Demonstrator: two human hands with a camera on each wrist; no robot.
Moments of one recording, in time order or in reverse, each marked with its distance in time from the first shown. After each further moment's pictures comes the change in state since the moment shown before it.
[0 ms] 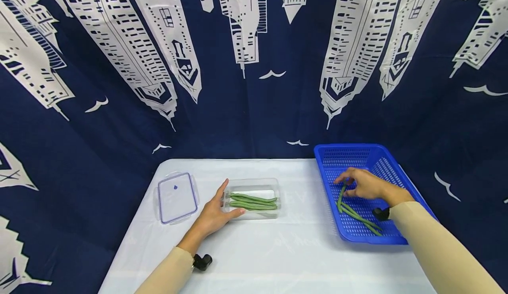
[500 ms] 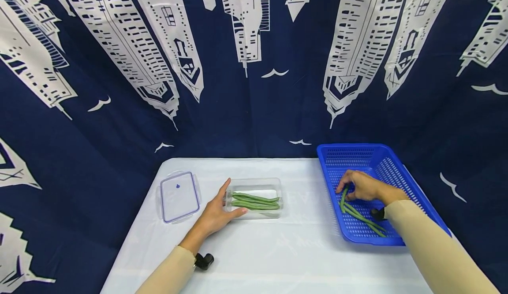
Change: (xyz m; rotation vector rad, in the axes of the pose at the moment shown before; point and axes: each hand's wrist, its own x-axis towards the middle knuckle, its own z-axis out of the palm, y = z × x) left_hand 0.002 -0.002 0.001 -0.004 0.006 0.010; right_hand 0.015 0.016 0.019 -0.067 -0.005 -0.087
